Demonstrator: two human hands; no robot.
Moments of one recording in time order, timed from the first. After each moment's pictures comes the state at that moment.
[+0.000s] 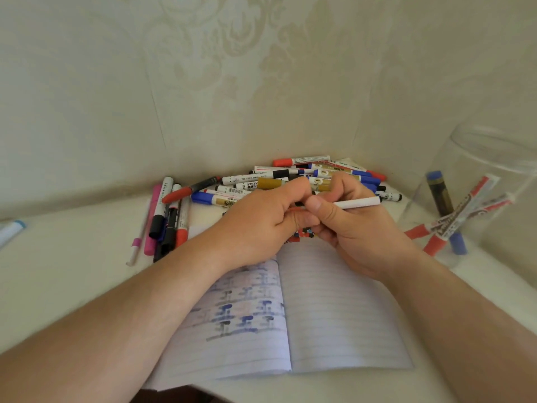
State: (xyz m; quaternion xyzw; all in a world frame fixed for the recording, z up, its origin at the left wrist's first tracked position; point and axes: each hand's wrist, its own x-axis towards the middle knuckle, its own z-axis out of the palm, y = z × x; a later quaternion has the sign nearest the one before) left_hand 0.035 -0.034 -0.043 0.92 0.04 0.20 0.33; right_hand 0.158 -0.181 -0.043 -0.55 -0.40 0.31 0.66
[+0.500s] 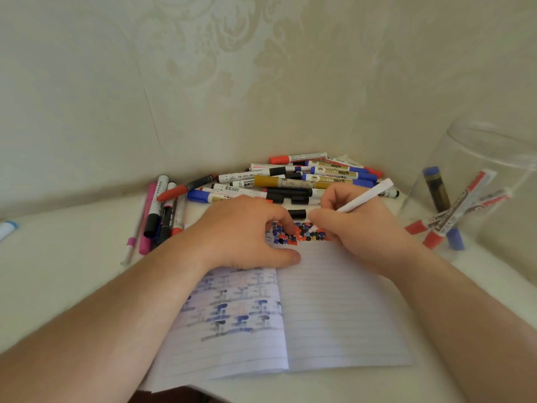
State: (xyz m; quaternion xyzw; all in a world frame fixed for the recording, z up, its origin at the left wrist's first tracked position) left_hand 0.024 -0.025 -0.041 0.98 0.13 0.06 0.13; right_hand 0.162 -0.190 -0.036 -0.74 -0.38 0.20 0.52
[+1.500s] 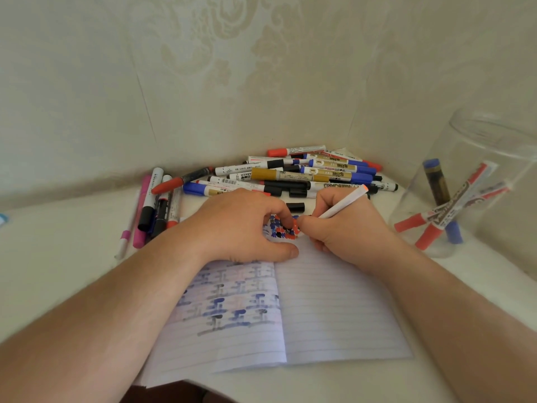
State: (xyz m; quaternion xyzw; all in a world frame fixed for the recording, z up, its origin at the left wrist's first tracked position) left_hand 0.025 -0.027 -0.040 0.98 0.14 0.05 0.14; right_hand 0.150 -0.183 -0.041 -0.82 -0.37 0.16 0.41
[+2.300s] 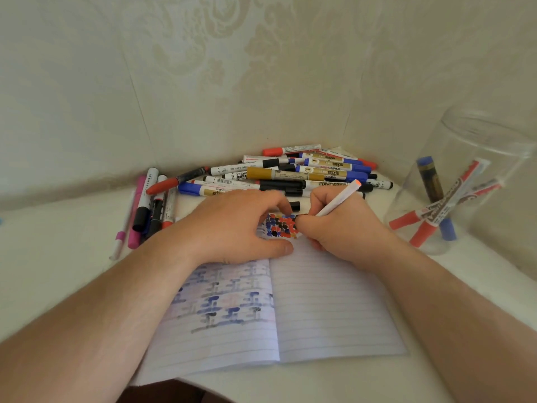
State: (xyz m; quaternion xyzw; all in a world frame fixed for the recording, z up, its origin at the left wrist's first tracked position) left_hand 0.022 -0.026 -0.042 0.98 0.12 0.05 0.16; right_hand 0.152 -0.182 -0.042 -0.81 -0.37 0.17 0.42
